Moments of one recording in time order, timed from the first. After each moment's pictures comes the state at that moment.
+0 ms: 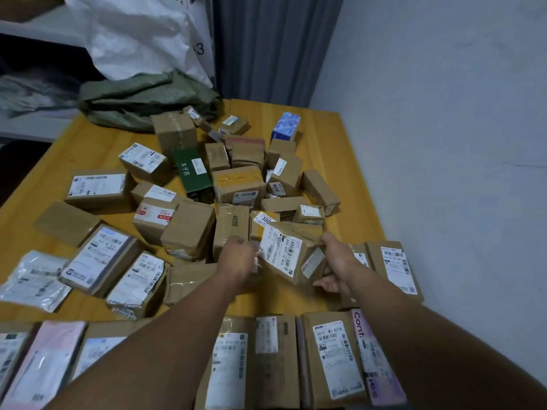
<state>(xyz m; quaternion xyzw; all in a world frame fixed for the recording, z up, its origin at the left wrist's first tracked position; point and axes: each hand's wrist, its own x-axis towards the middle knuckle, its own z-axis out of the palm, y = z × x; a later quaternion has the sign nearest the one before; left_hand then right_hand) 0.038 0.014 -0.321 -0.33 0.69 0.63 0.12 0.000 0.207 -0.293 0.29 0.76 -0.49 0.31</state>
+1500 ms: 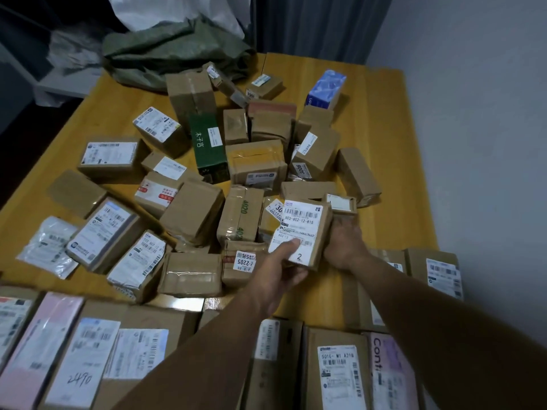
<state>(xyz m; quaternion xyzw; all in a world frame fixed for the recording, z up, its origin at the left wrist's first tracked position) 0.007 0.076 -0.380 -0.36 0.40 0.83 0.13 -0.113 0.213 -0.402 -0.09 0.95 -0.11 0.27</state>
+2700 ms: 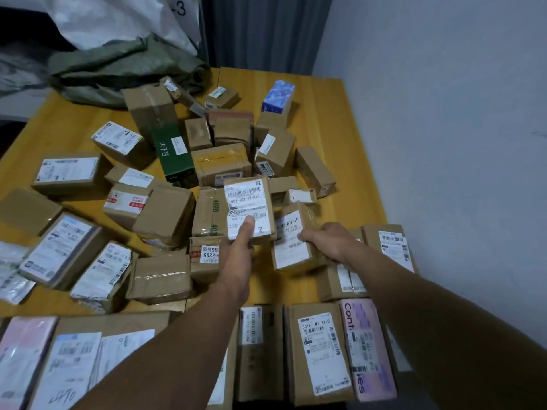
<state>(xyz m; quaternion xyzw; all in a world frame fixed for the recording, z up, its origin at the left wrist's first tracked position) 0.029 0.073 -0.356 -0.36 0.50 0.79 0.01 -0.052 0.248 -0.317 0.11 0.85 -0.39 0.34</state>
